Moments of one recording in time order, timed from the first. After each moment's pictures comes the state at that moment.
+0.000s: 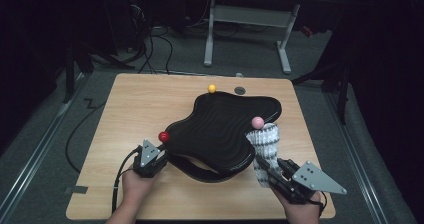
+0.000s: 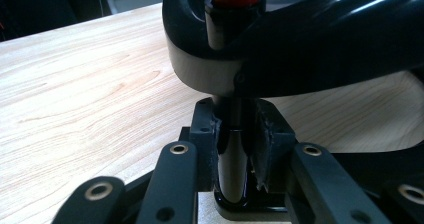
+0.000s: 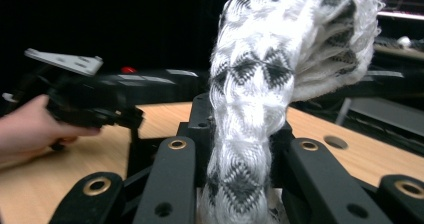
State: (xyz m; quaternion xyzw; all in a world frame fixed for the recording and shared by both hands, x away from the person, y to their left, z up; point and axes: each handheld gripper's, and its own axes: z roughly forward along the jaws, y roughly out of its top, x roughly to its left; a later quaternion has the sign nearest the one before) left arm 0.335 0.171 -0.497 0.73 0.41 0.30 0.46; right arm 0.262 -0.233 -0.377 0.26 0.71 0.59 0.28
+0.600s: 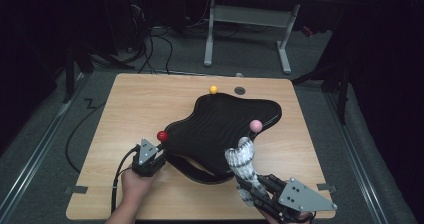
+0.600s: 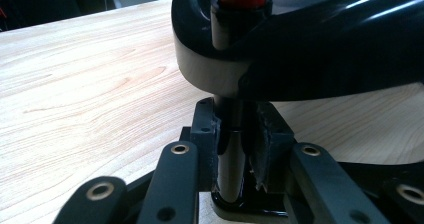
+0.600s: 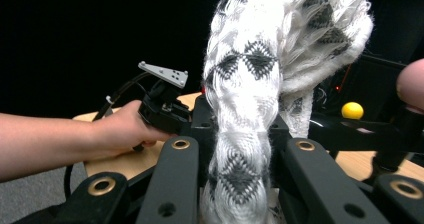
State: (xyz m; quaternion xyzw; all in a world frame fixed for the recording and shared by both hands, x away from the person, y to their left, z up) left arm 0.336 0.174 -0.497 0.72 0.42 0.30 0.46; right arm 0.229 -0.198 -0.367 0.17 0.73 0.62 0.23
